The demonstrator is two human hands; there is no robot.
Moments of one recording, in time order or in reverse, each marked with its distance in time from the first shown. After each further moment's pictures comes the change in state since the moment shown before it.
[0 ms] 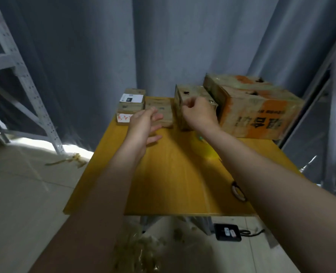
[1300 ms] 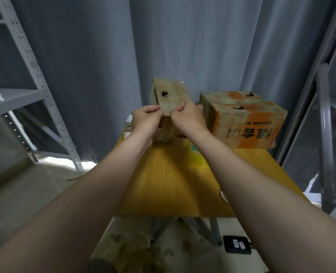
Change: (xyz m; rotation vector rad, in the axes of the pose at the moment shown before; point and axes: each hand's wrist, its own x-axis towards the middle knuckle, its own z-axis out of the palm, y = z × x) left_hand -0.031 0.059 0.044 0.220 0.201 0.254; right_hand -0.041 -0.051 -0.057 0.227 -0.048 0.000
